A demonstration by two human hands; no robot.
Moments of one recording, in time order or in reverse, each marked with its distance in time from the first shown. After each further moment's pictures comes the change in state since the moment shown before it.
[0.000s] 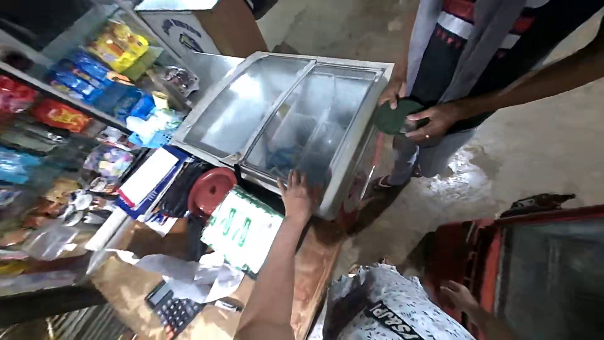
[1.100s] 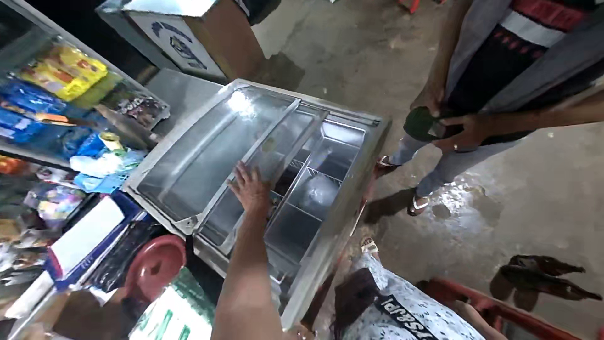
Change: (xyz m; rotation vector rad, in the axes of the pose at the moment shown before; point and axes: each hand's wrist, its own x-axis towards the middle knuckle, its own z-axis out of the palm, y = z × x) left_hand 0.263 -0.039 0.023 0.092 0.167 -0.281; right_hand 0.119 -0.159 -0.156 -0.481 -0.120 -0.127
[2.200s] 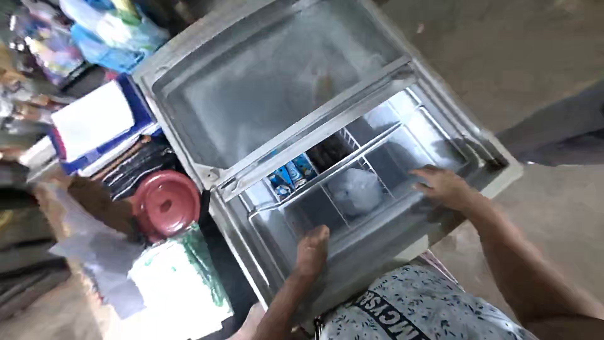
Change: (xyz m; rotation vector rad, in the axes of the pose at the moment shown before) left_hand -0.104 0.054 0.009 -0.471 -0.634 -0.381; right_hand 0.162 -0.523 -0.214 -0.843 -0.078 -0.790
